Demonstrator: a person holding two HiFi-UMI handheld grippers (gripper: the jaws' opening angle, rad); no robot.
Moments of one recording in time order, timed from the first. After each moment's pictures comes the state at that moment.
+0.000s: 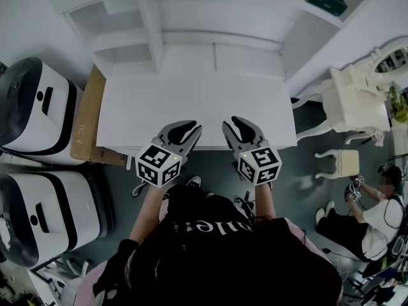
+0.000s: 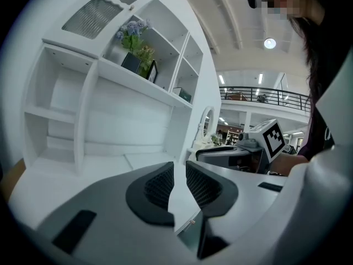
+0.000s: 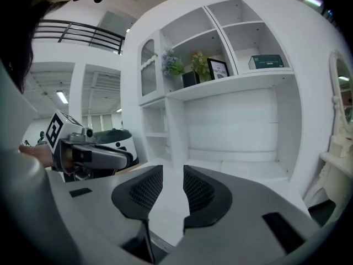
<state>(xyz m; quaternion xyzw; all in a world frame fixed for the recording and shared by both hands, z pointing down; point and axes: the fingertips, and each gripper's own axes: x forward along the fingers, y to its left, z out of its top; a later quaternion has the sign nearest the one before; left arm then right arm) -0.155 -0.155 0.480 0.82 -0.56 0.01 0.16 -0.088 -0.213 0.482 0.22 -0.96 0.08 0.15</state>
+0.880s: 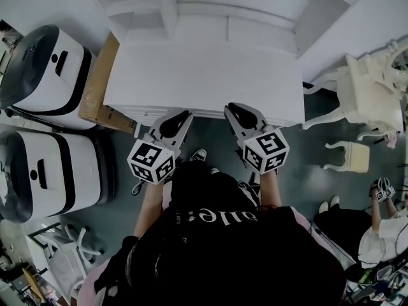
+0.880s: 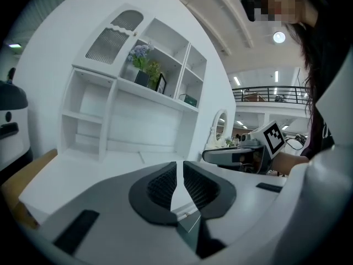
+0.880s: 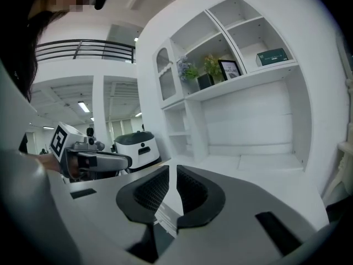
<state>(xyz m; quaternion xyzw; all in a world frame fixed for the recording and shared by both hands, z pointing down) -0.111 -0.056 0.485 0.75 -0.64 0.00 0.15 -0.039 -0.134 0.484 0.12 -0.98 0.10 0.13</state>
